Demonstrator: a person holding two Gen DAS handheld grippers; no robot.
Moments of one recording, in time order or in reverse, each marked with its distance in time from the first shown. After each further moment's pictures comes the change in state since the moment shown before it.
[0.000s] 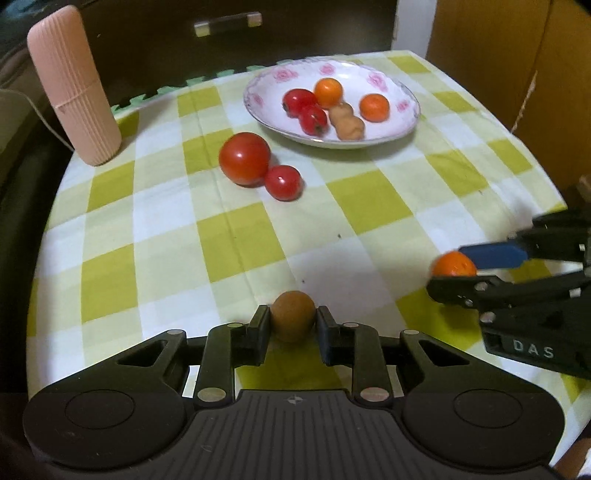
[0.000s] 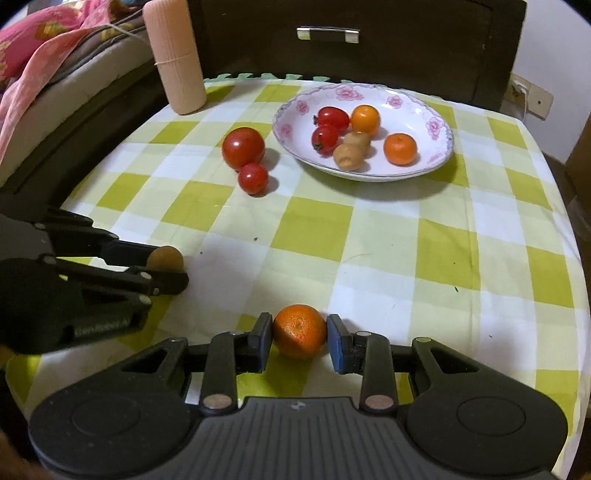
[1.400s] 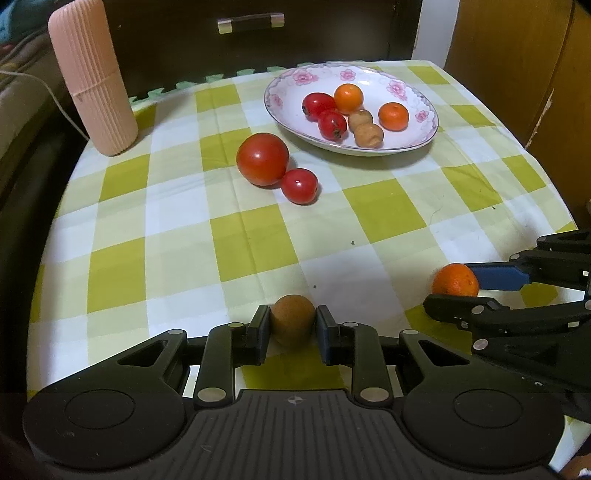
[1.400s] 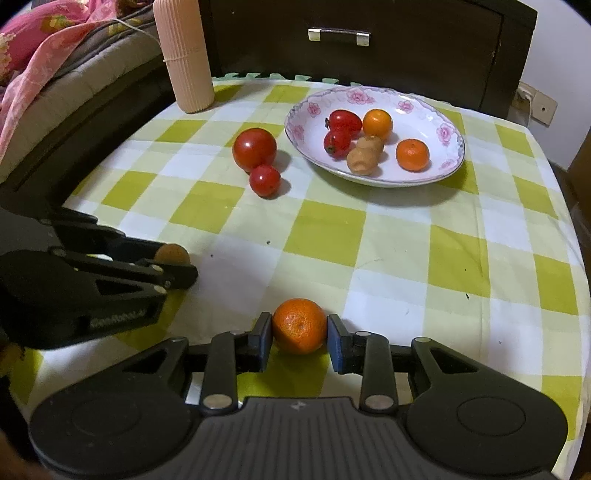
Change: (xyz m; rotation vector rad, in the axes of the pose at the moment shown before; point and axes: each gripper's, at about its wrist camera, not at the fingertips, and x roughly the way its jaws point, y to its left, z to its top) left arm 0.002 0.007 0.002 -0.074 -0.002 0.016; right arm 0.003 0.009 0.004 -0.009 -0.002 -0.005
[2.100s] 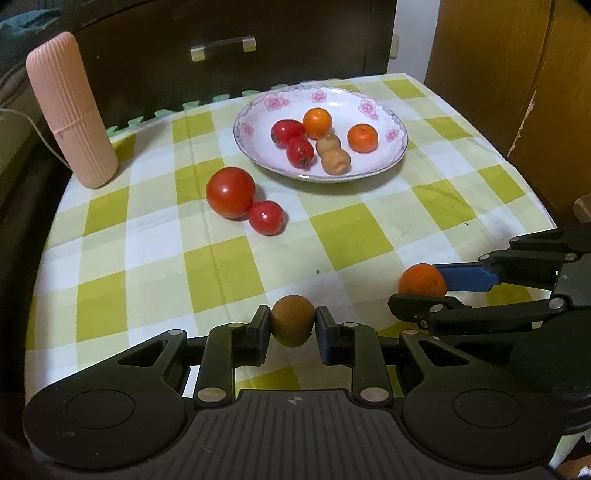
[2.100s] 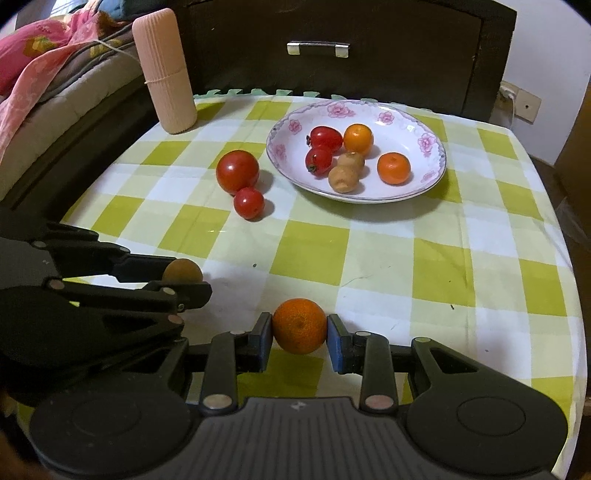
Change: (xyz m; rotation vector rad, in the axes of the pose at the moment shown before) left arm -0.010 -0.022 0.013 0.043 -0.049 -0.016; right arm -0.007 -0.005 0.010 0.053 -0.027 -0.031
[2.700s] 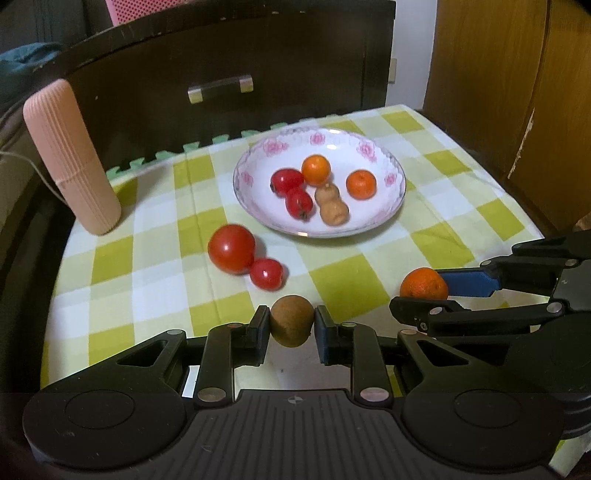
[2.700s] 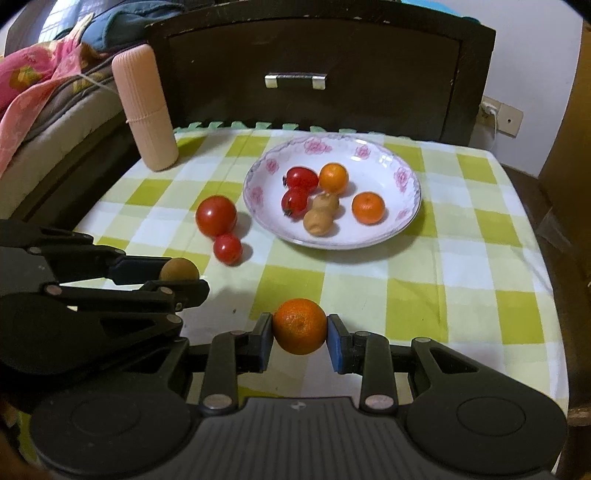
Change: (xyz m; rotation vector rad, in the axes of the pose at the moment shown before) left arm -0.008 -0.003 0.030 0.019 -0.078 0.019; right arm -0.011 -0.012 0.024 0.031 -0.068 -0.037
